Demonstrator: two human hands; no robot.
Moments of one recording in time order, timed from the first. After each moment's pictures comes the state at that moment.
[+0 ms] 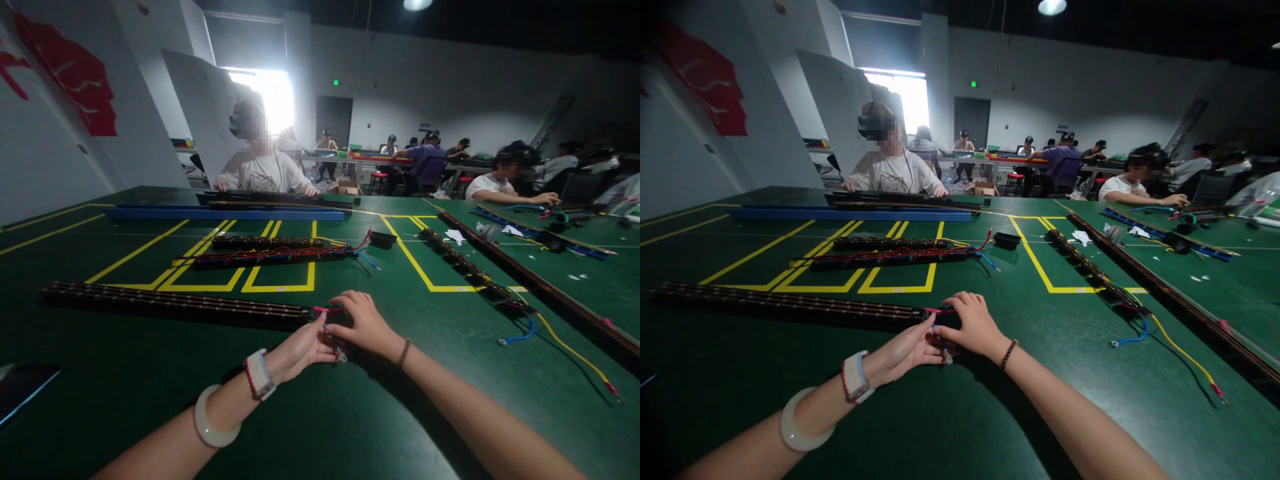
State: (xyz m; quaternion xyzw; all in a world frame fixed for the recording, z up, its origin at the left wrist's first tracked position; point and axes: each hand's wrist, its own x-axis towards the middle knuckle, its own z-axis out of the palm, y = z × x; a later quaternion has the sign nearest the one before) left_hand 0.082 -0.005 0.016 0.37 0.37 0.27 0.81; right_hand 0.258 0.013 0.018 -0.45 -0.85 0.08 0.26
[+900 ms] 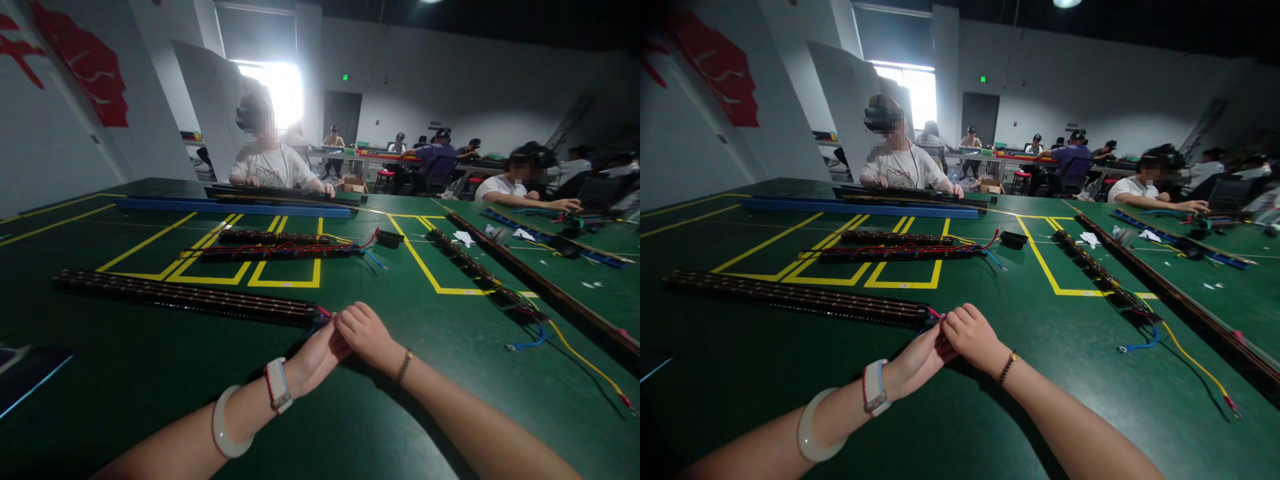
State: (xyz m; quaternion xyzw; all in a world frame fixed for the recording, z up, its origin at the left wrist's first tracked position) left_hand 0.107 -0.018 -0.001 0.19 0.23 0.42 0.86; right_hand 0.248 0.003 0.002 -0.28 -0.90 -0.26 0.19
